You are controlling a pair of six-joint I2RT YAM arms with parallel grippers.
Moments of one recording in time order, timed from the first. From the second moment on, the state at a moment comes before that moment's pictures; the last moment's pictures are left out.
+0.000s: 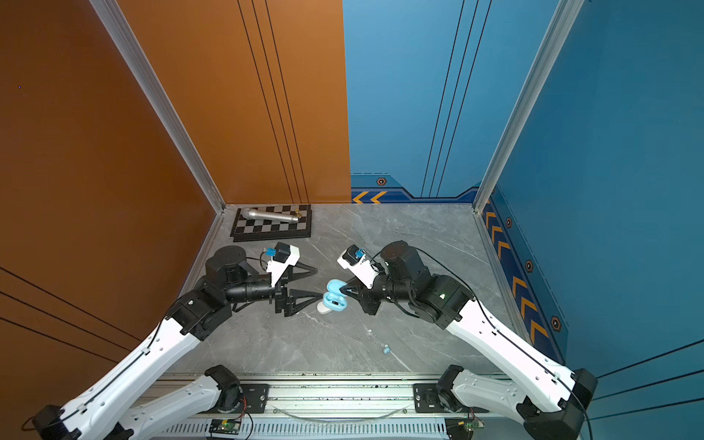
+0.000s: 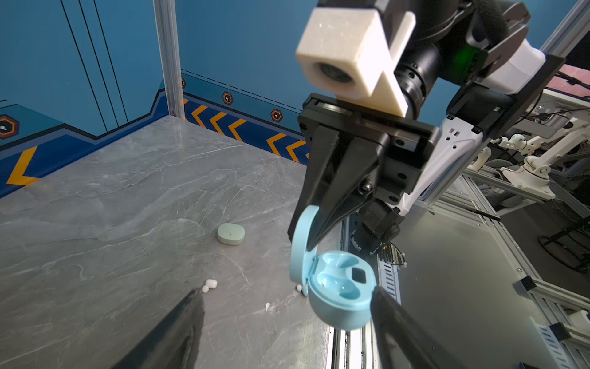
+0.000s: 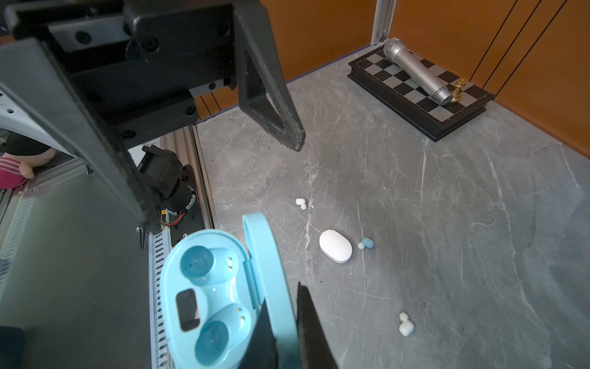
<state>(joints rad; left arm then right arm) -0.58 0.94 0.96 -0.31 0.73 -0.01 0.81 1.08 1.17 -0.65 -0.38 -0.06</state>
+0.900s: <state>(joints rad) -0.72 1.07 1.11 -0.49 0.52 0.21 0.86 1.08 1.17 -0.64 -0.30 -0.07</state>
